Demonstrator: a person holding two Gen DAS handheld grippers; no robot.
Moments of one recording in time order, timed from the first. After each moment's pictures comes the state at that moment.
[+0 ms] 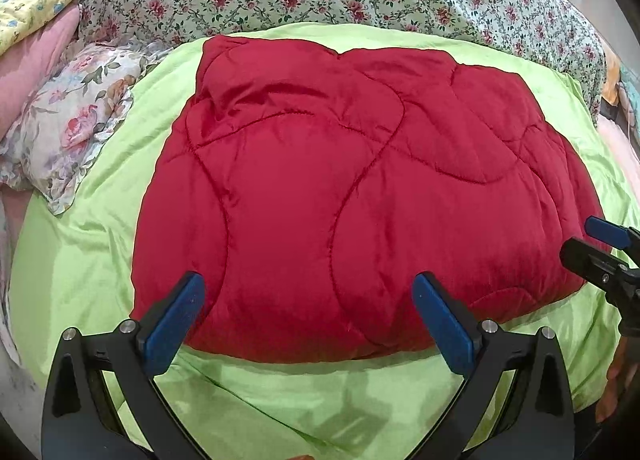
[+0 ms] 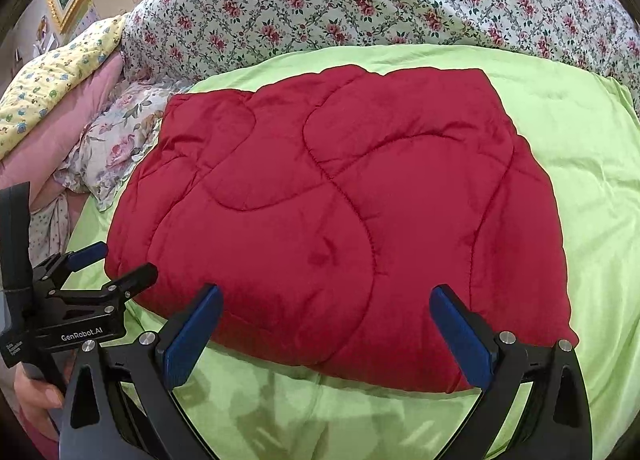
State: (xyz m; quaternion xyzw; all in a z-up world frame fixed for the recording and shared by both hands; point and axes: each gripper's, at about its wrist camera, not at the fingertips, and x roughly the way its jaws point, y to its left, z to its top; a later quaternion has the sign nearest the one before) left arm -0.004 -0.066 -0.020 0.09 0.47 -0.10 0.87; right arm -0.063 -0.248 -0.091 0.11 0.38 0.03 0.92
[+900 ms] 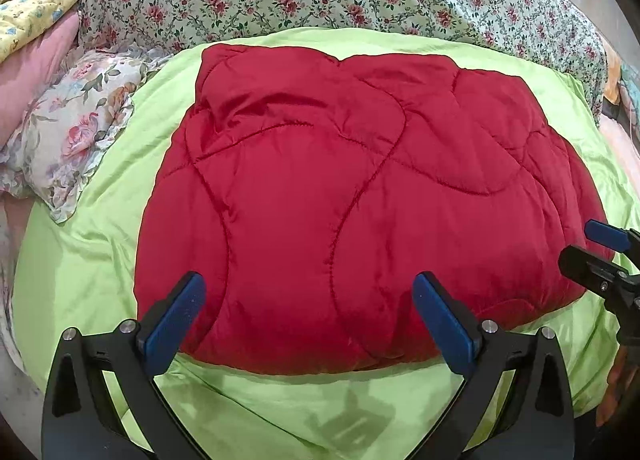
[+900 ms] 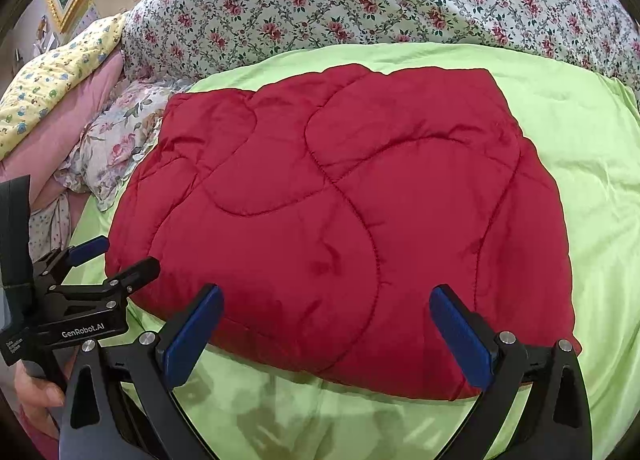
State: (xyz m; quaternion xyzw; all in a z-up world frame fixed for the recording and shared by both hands) left arm 0.003 -0.069 -0.017 0.09 0.46 -0.10 0.88; right arm -0.058 -0.248 -0.091 0.11 0.38 0.04 0.92
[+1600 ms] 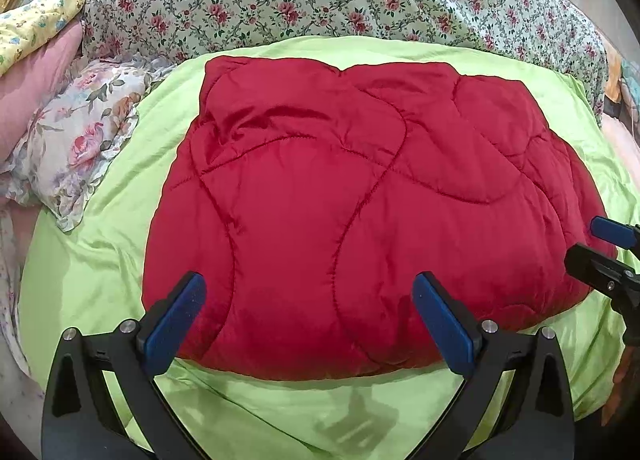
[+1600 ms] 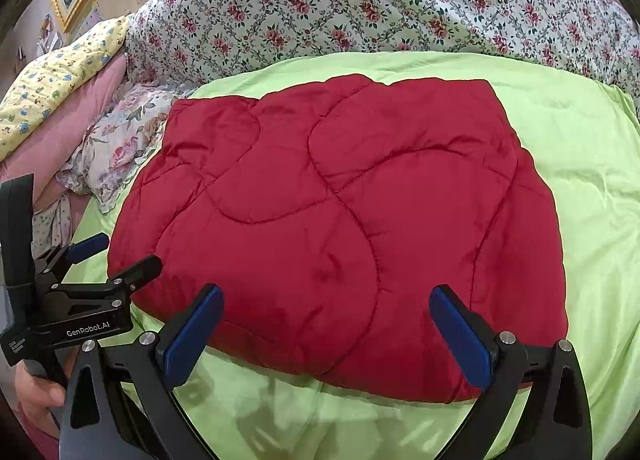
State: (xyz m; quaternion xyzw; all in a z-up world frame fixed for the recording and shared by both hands) left arm 0.002 -0.070 -0.012 0.10 0.45 -0.09 0.88; right arm -0.060 -0.249 -0.085 0.10 0.37 0.04 0.92
